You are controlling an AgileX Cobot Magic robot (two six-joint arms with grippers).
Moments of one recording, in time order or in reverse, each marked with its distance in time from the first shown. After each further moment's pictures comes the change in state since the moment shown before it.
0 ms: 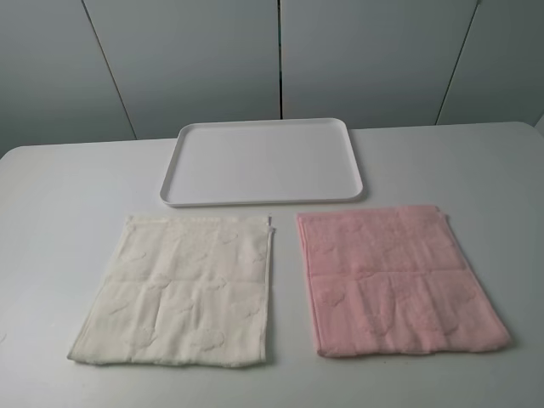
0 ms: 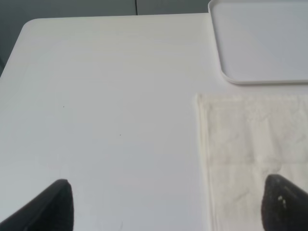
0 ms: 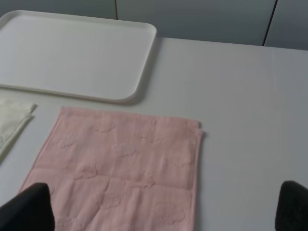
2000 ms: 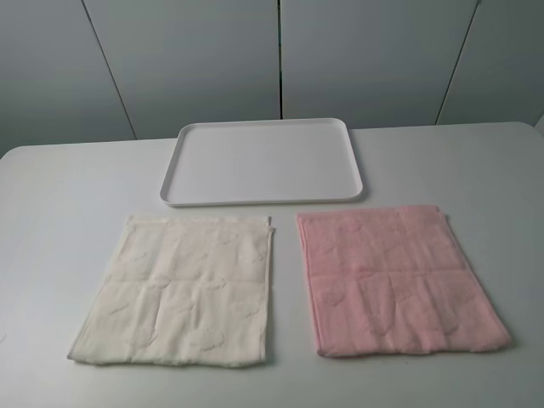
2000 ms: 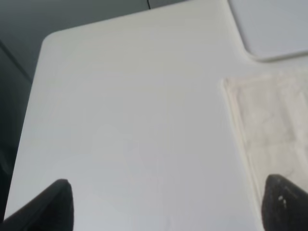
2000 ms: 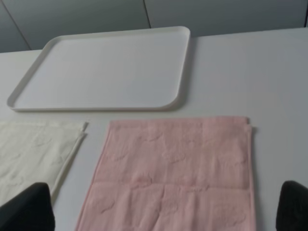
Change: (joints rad) left arm -0.030 0.142 -0.012 0.081 -0.036 0.180; right arm 0.000 0.087 -0.030 0.126 -0.008 0.120
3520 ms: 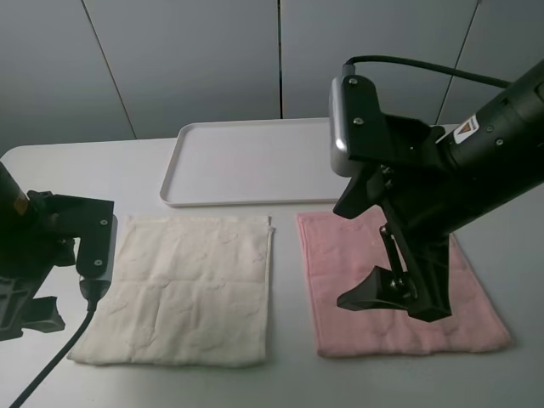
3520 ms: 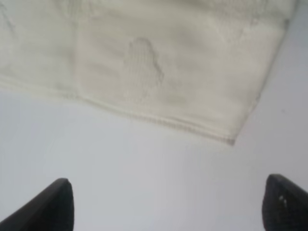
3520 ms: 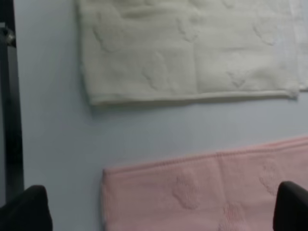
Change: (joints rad) left arm -0.427 1.319 -0.168 0.078 -0.197 0.633; right arm 0.682 1.216 -0.207 0.149 -0.343 -1.056
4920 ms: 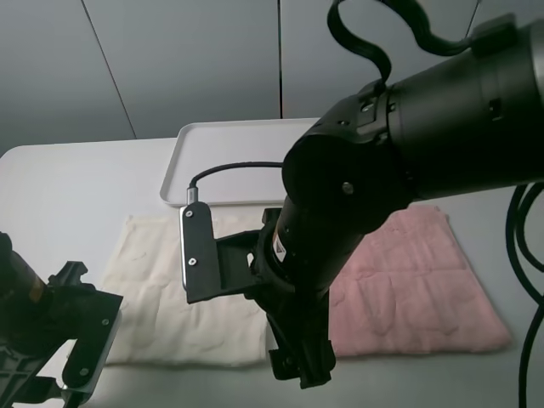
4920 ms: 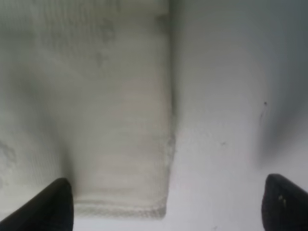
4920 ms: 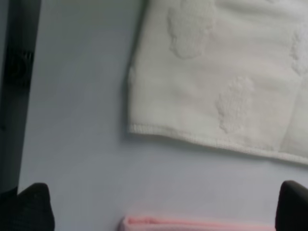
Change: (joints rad) left arm -0.040 0.118 0.278 -0.031 -0.375 0.207; right arm 0.398 0.403 -0.206 -0.405 -0.046 0.393
